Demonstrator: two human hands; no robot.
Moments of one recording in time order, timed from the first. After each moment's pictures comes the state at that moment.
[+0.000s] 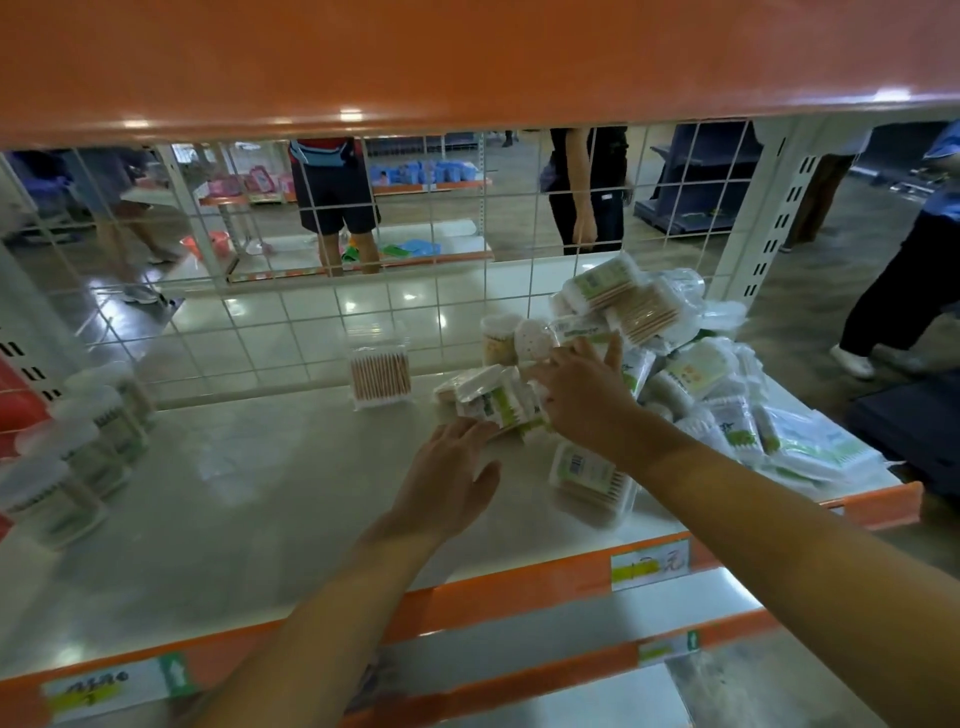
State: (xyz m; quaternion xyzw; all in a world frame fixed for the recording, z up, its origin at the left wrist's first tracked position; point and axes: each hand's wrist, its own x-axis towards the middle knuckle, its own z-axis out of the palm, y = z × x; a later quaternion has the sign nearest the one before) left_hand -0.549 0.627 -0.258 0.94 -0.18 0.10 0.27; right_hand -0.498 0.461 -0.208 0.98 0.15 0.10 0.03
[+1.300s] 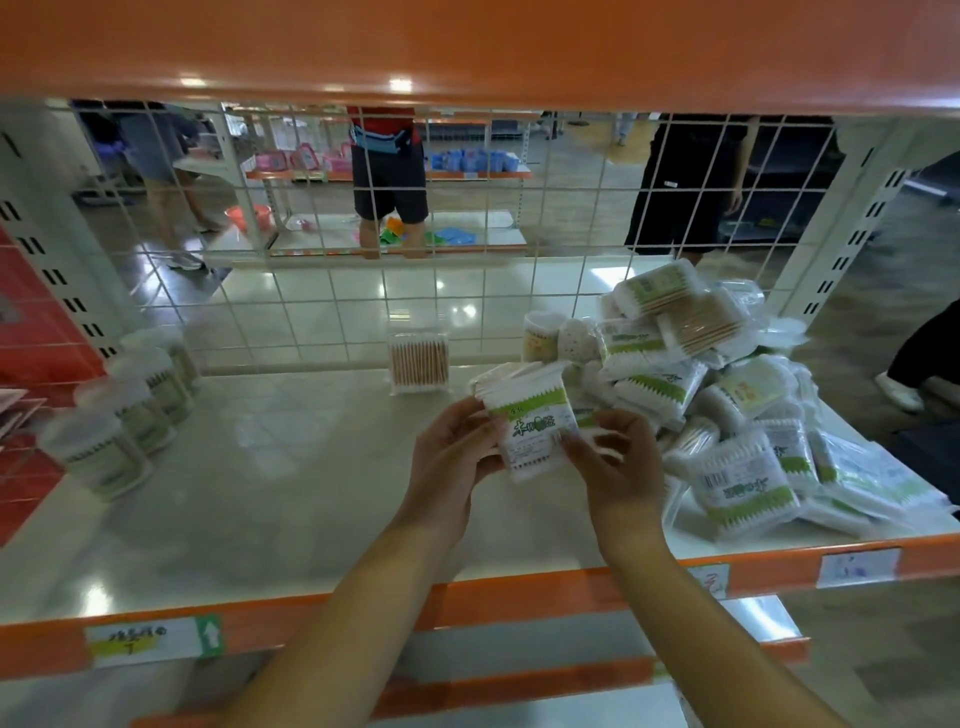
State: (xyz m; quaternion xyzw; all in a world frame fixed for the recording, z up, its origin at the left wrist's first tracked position) left_hand -0.562 0.637 -0.241 0.53 0.03 0.02 0.85; right_hand -0.565 0.498 -0.251 0.71 -0.05 0.20 -0.67
